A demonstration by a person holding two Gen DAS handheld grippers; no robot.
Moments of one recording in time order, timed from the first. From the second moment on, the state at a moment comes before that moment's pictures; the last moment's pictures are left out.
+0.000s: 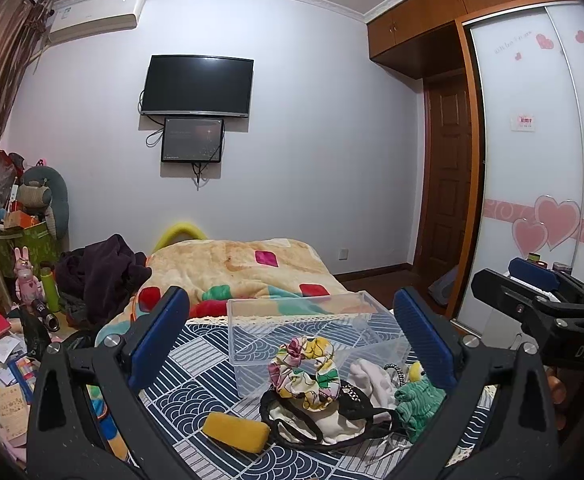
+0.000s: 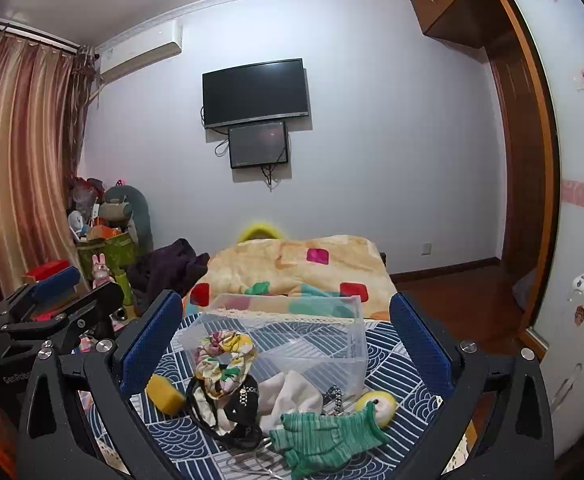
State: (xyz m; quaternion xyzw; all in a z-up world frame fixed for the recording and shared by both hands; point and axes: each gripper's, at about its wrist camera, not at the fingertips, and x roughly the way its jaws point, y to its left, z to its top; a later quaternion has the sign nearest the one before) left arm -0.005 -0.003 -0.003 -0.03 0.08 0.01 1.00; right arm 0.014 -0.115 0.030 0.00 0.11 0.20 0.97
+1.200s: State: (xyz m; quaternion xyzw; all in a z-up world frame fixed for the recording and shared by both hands) left arm -0.008 -0.008 0.000 -0.03 0.08 0.01 1.00; right arm 0.010 -0.117 0.029 0.01 0.11 0.20 0.97
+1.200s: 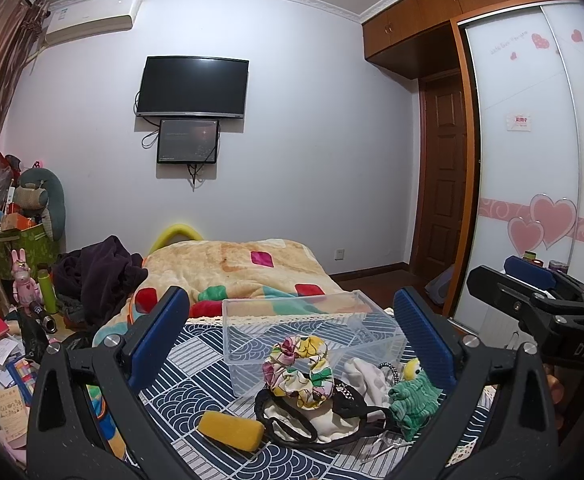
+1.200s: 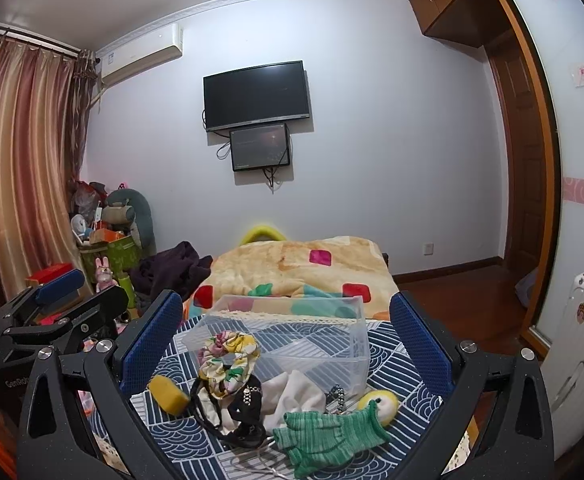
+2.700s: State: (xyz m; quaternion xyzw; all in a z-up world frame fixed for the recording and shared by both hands) left arm 0.107 0.019 -0.103 -0.10 0.27 0.00 0.96; right arm 0.089 -0.161 -0.060 0.04 0.30 0.14 0.94
